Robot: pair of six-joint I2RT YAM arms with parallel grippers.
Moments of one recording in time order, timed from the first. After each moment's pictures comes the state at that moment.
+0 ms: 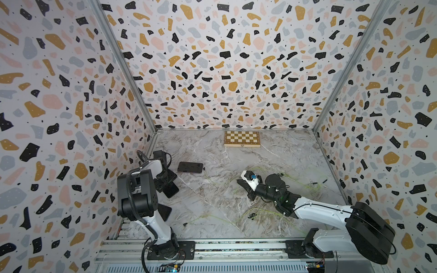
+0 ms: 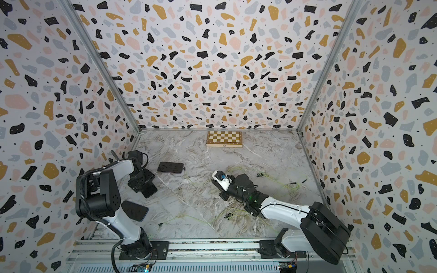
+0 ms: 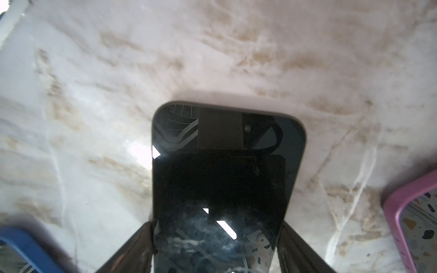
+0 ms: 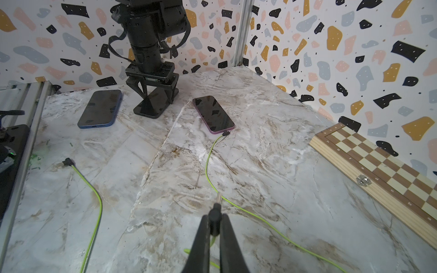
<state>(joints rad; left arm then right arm) 0.22 1.76 1.04 -0.69 -0.09 -0.66 0.84 1.28 0.51 0.50 -0.20 -0.16</state>
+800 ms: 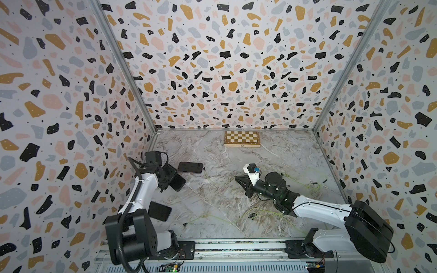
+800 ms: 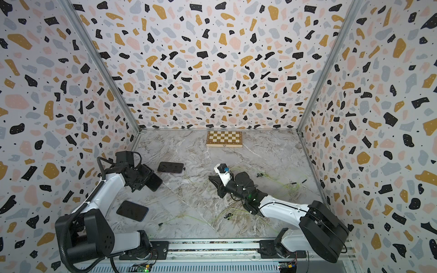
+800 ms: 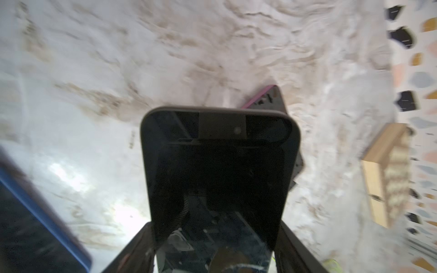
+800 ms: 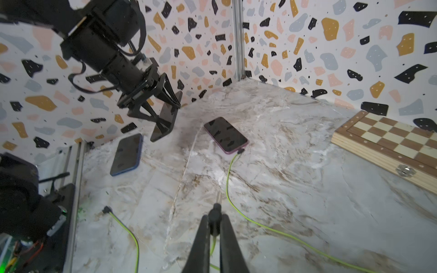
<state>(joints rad) 0.19 1.26 0.87 -0.64 0.21 -0.83 0.85 1.33 0.56 0.60 -0.23 0.15</state>
